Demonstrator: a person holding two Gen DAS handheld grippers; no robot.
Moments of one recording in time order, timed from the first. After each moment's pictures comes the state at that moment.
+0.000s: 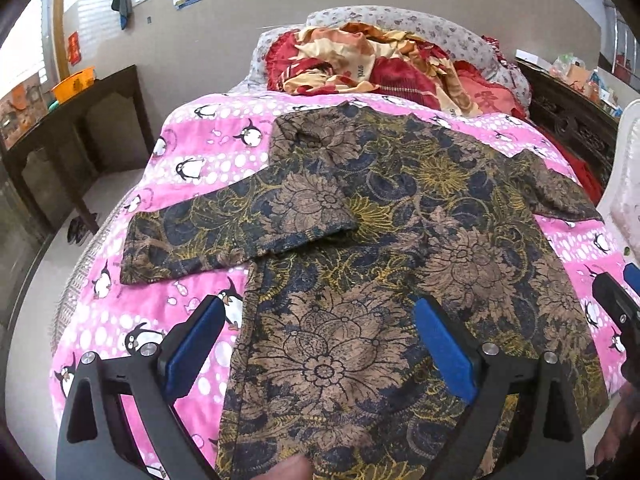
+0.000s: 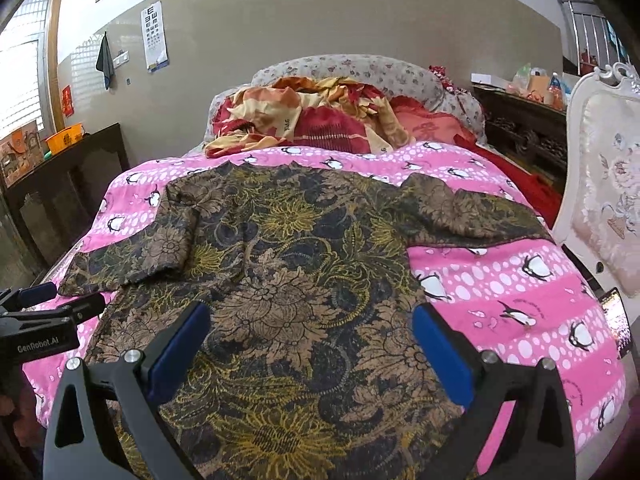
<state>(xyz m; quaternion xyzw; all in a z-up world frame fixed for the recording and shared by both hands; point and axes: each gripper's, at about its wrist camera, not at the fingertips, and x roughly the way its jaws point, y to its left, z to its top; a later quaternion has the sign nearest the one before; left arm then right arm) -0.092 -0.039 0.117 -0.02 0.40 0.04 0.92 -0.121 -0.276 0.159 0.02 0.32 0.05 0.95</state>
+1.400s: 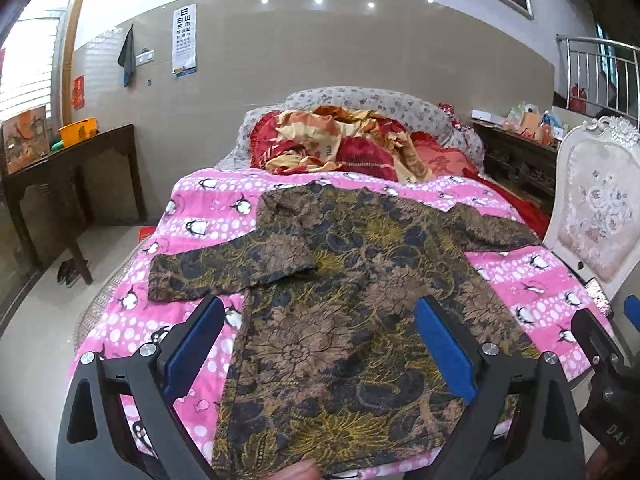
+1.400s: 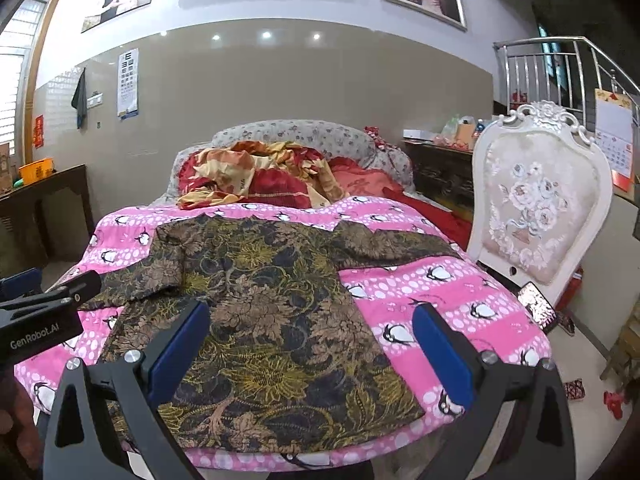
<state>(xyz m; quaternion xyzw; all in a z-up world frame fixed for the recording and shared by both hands) -0.217 -0.058 0.177 -0.02 0.26 0.00 0.96 -0.285 -0.251 0.215 0.00 0.21 -0.08 0.97</state>
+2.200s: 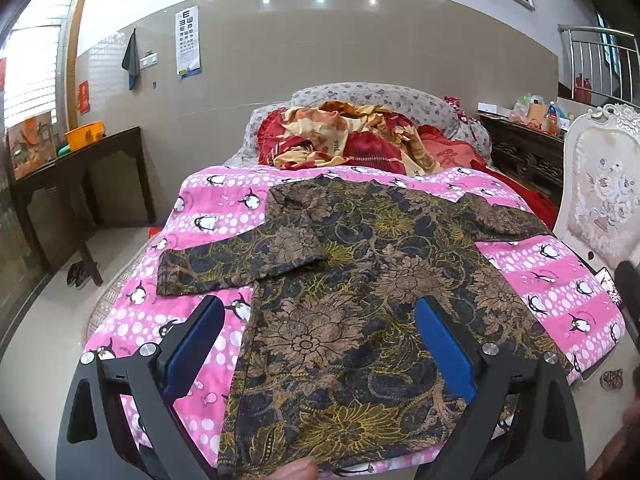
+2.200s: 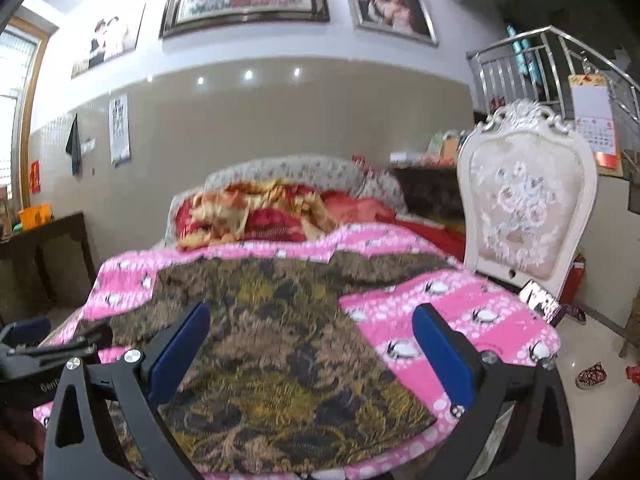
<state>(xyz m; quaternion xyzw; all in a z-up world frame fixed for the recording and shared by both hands) -0.224 -0.061 0.168 -0.01 0.27 0.02 0.96 -0.306 -0.258 0.214 0.04 0.13 -0.09 0.99</state>
